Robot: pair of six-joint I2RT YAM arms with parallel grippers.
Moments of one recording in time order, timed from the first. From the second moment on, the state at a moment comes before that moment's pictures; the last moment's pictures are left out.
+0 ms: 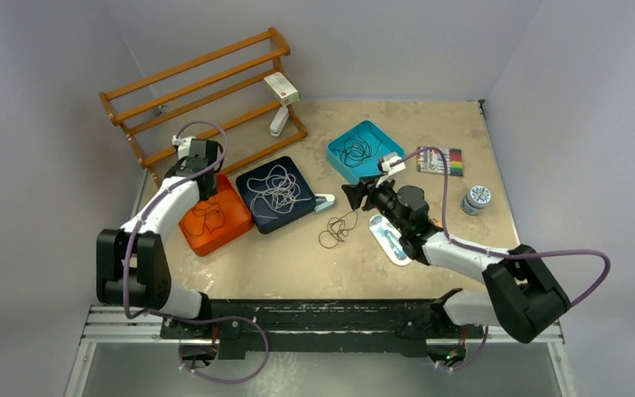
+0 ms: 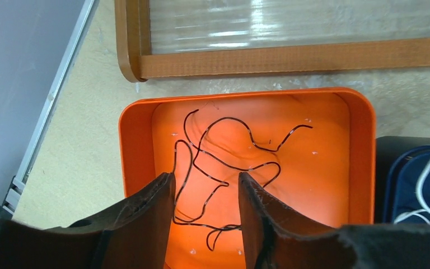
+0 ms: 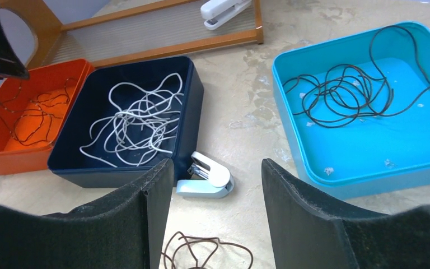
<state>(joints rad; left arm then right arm) -0.09 1.47 0.99 -0.54 -0.55 -0.41 0.55 1.30 0.46 0.76 -0.04 0.24</state>
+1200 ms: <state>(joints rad) -0.37 1.20 0.94 -0.38 -0.49 -0.43 0.53 1.47 0.77 -0.09 -0.05 0.34</state>
